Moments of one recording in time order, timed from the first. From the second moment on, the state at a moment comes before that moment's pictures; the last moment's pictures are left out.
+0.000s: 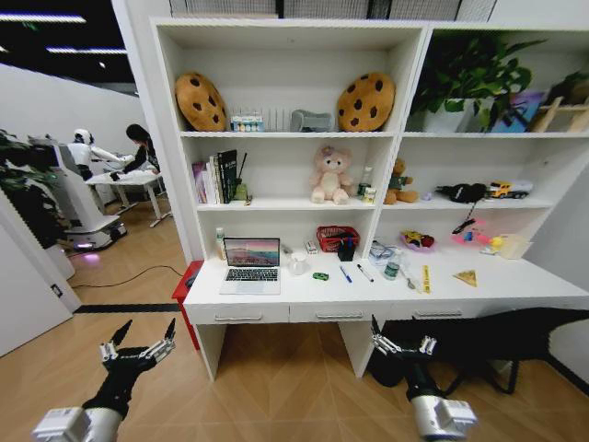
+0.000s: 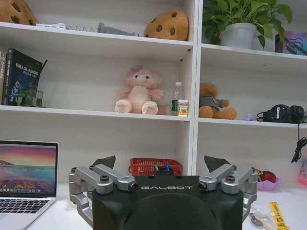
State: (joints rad) left arm 1.93 -1.42 -0.95 -2.50 -0.34 0.18 0.06; right arm -1.83 1.34 0.63 2.27 0.17 0.12 0.16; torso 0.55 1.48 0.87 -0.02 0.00
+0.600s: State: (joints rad) left arm 1.93 -1.43 -0.94 -2.50 -0.34 0.18 0.06; right arm -1.82 1.34 0.63 2.26 0.16 0.14 0.16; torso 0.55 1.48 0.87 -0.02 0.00
